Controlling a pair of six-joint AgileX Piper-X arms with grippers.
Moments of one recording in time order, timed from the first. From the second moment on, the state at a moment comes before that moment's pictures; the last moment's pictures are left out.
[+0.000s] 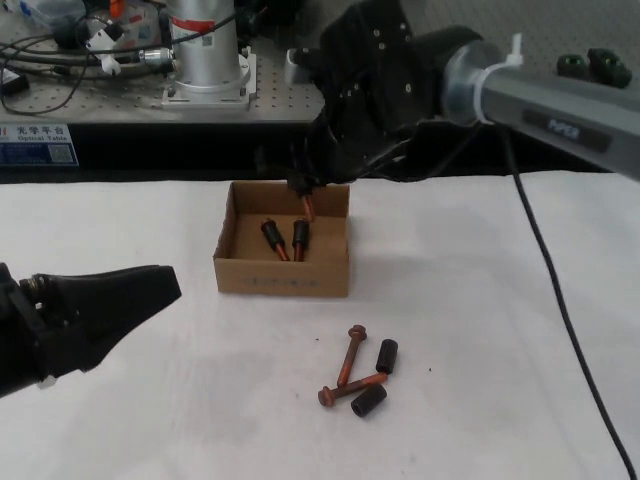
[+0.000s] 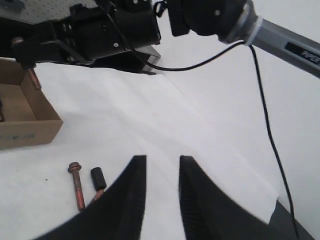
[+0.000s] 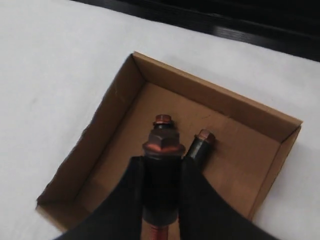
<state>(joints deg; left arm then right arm) -10.8 49.0 -18.3 -37.8 44.2 -27.5 36.6 129.5 -112.4 37.4 -4.9 14.4</state>
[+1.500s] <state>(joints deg) -10.8 49.0 -18.3 -30.3 44.8 -25.4 35.8 125.7 -120.7 58.8 -11.2 0.6</state>
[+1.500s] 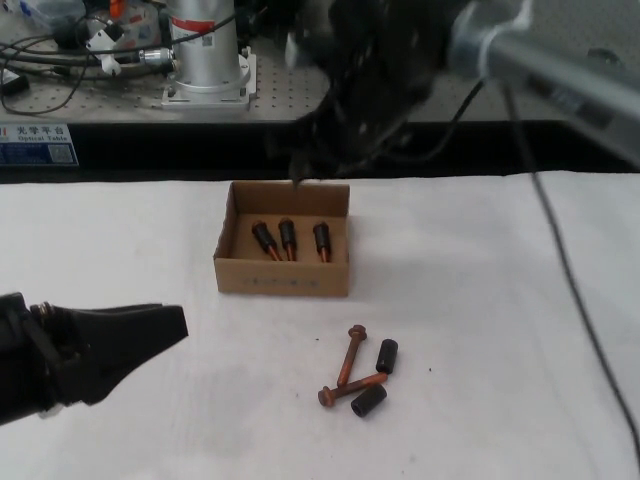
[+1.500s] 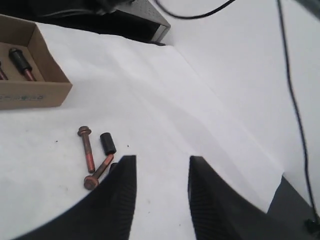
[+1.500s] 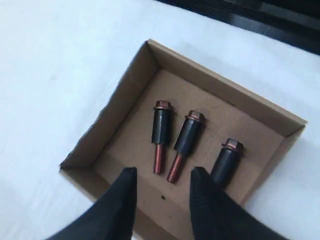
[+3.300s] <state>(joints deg) -10.8 49.0 -18.3 -28.5 44.8 -23.5 45.1 116.6 -82.7 45.4 5.5 44.2</state>
